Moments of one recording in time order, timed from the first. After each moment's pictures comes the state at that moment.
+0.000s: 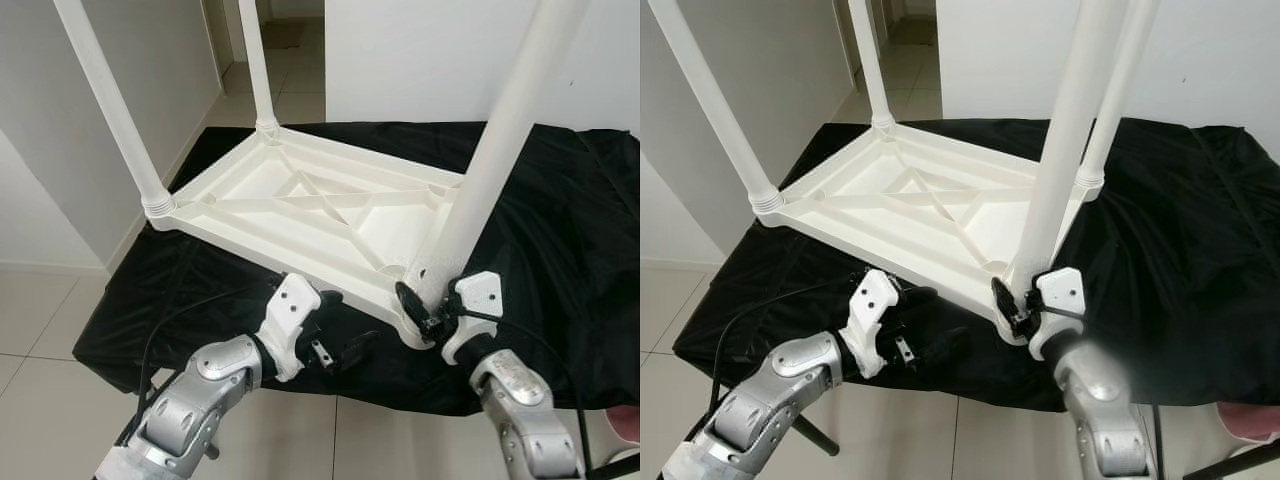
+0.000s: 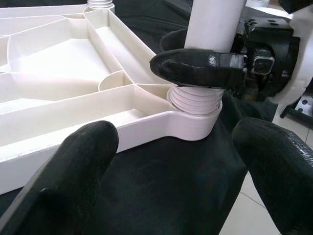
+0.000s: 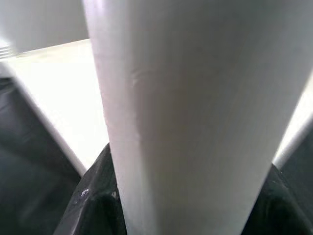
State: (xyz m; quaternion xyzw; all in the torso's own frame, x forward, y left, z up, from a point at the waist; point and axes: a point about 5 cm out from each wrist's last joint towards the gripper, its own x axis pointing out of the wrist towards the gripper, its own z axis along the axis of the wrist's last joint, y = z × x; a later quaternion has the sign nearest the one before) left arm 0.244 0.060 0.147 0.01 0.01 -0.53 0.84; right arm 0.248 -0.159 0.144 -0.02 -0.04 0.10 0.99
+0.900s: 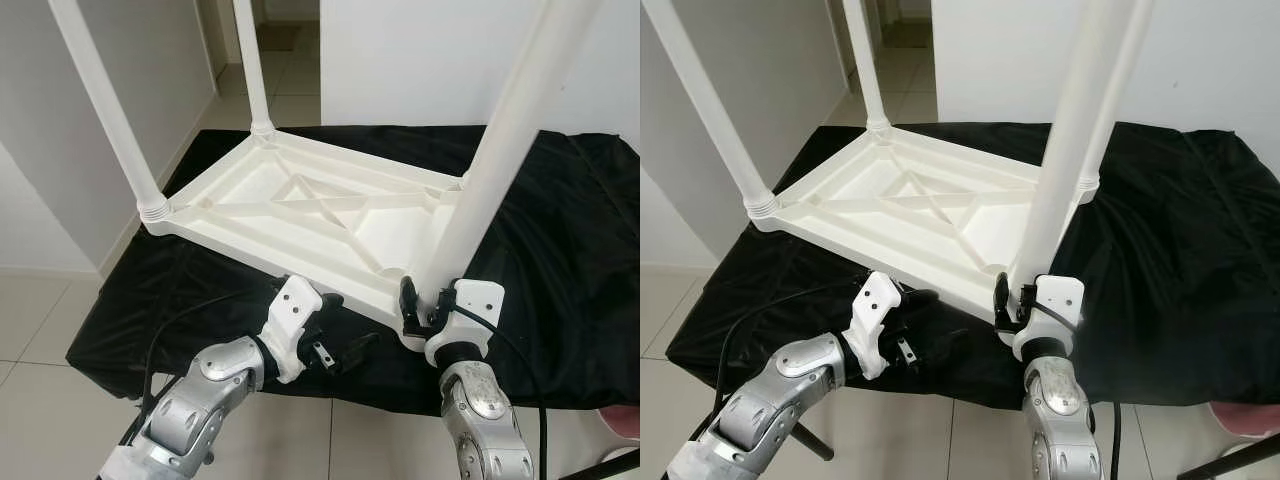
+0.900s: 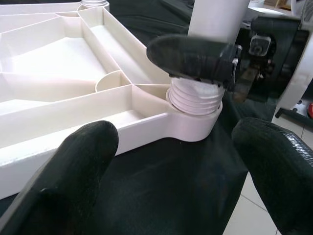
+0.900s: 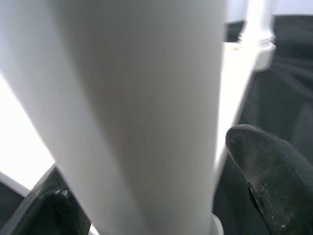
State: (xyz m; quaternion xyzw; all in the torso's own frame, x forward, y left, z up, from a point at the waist) left arm 0.246 0.058 0.144 0.01 0.01 -0.53 0.85; right arm 0.245 -0.147 0.147 0.03 -0.04 0.00 1.00
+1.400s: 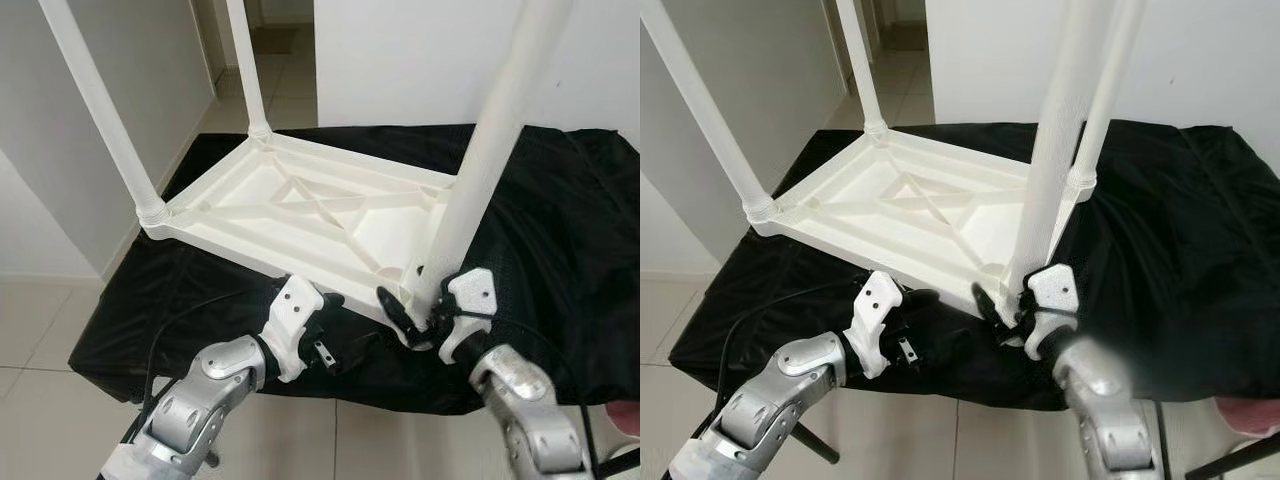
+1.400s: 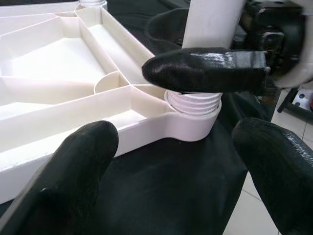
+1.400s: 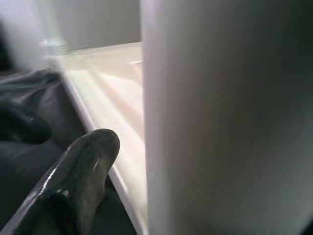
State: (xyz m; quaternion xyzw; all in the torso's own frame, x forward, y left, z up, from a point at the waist) left arm 0.248 0.056 0.145 0.01 0.01 -0.54 0.84; right arm 0.265 -0.170 0.156 -0.09 -0.04 0.27 0.96
